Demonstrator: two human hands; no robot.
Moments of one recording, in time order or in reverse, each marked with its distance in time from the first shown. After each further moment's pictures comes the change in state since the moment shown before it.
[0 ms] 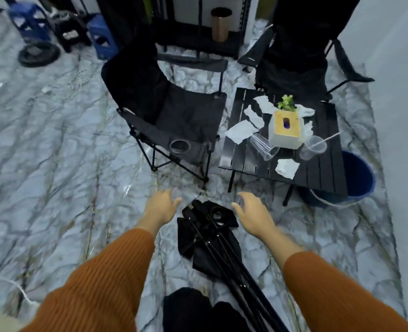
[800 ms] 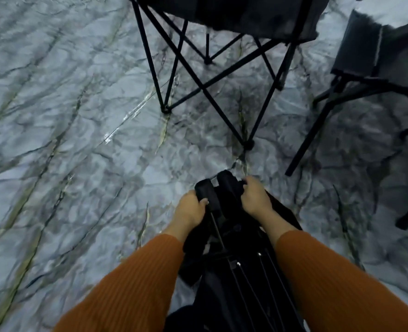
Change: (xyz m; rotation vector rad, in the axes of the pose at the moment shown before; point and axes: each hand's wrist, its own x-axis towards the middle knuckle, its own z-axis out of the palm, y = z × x) left_hand 0.323 -0.153 0.421 -0.565 0.122 -0.256; right_hand 0.363 0.181 0.425 0.105 -0.083 -0.019
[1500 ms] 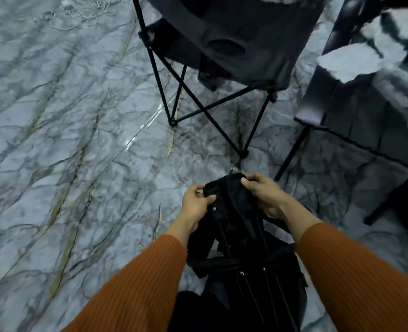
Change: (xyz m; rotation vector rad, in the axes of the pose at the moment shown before) left_hand -0.086 0.086 -0.071 -0.740 -0.048 -0.180; right_hand -0.064 -0.070 -0.118 0.682 -0.306 0.187
